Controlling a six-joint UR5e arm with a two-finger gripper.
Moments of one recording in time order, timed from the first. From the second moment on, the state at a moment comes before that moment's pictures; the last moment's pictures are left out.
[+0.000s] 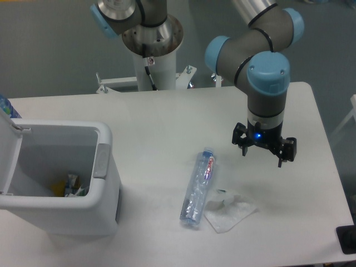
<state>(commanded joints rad) 2.61 -1.94 -1.59 -0.95 1.60 1.09</state>
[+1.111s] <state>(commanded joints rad) 2.51 -2.10 -1.58 -0.79 1.60 0.93</state>
